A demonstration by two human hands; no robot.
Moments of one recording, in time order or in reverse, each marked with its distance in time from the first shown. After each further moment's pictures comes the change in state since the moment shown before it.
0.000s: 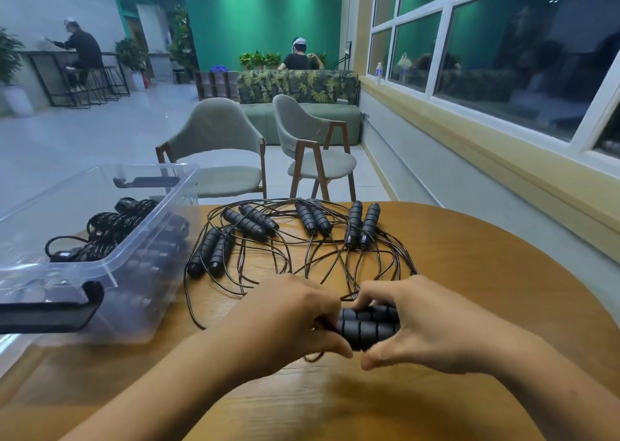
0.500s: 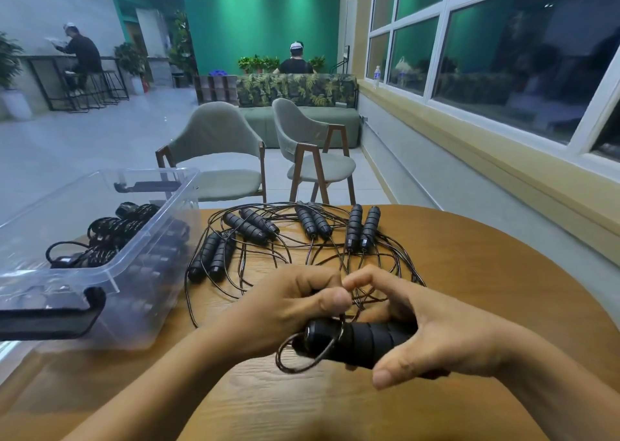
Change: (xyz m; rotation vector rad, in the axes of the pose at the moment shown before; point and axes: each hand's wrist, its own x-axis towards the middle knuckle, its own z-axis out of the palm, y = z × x) left_hand 0.002 -0.007 -0.011 -0.948 -0.004 -0.024; right_hand -0.010 -0.005 -0.011 0.829 -0.292 -0.236
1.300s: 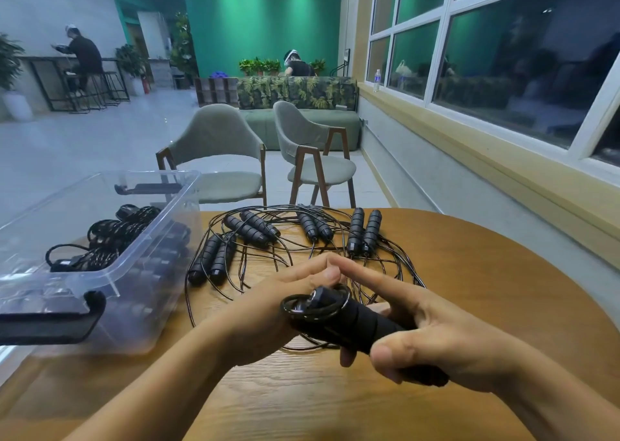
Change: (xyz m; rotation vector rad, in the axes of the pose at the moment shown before) left_hand 0.003 0.003 -0.001 -0.470 0.041 -0.198; right_hand 0.003 0.001 0.011 0.134 0.057 -0.158
